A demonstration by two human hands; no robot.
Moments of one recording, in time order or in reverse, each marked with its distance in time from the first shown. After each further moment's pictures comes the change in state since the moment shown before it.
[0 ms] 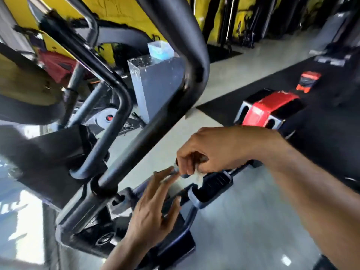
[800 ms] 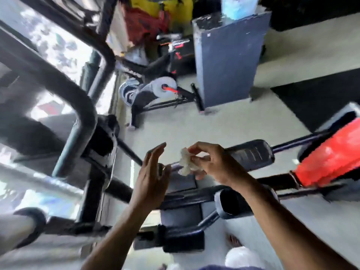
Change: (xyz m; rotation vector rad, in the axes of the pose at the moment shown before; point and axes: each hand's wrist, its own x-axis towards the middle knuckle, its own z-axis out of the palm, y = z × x) left_hand 0.156 -0.098 0.103 0.195 0.183 -0.661; right_hand 0.172 0.279 0.082 1.041 0.212 -0.090
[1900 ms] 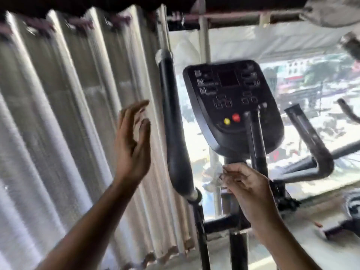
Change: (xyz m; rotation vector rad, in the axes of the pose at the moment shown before) left_hand -0.088 0.268 -0.230 0.781 1.406 -0.087; right_hand 0.053 -0.216 0.085 0.547 -0.877 -0.587
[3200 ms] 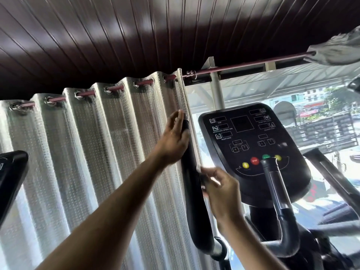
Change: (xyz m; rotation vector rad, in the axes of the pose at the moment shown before) left_hand 0.148 -0.013 0.035 0.445 -0.521 -0.060; right_hand 0.081 -0.061 0.105 0.342 0.034 -0.015
